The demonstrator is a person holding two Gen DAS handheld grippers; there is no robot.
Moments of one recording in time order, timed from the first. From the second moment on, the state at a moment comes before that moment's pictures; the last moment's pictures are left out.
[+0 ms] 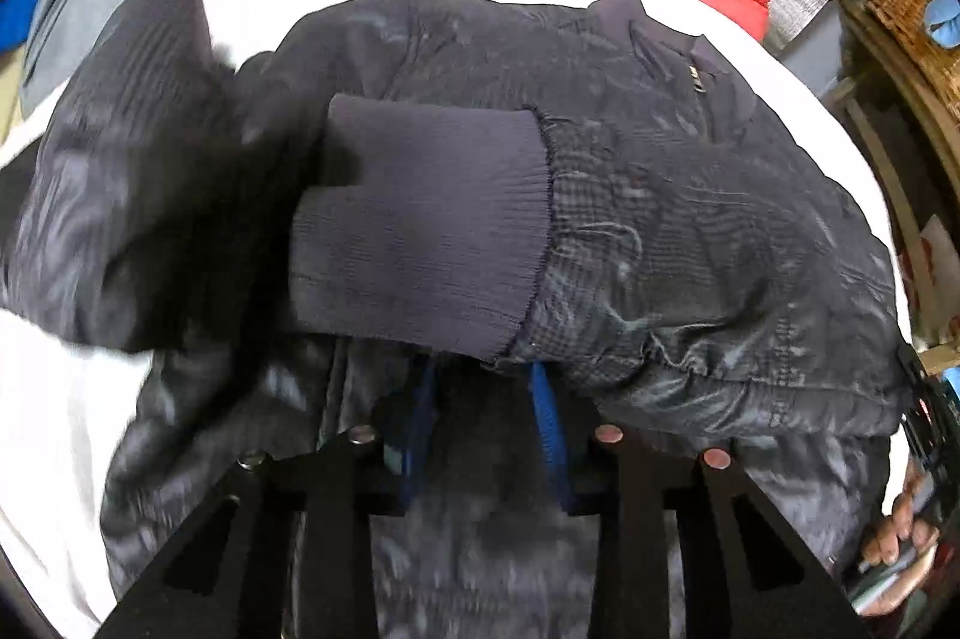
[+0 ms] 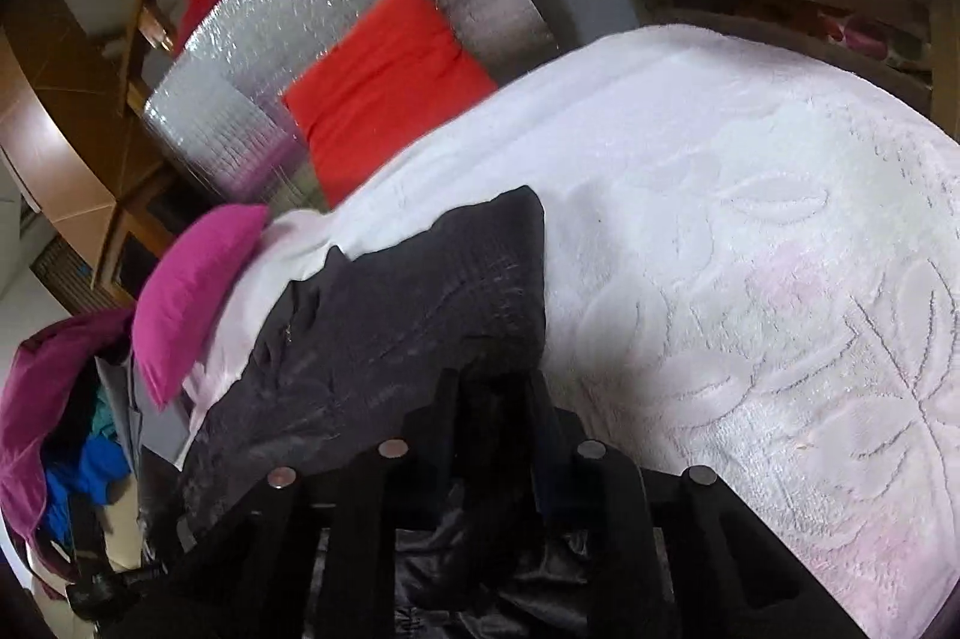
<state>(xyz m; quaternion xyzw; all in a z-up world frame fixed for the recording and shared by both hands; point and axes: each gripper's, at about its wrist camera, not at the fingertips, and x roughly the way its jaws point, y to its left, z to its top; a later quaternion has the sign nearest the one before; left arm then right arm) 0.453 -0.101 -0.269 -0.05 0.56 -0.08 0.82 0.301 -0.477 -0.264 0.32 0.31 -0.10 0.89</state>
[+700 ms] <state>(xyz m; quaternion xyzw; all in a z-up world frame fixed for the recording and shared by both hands) 0.352 0.106 -0.202 -0.13 0.47 0.03 0.87 0.239 -0.345 -0.204 0.26 0.24 0.00 0.93</state>
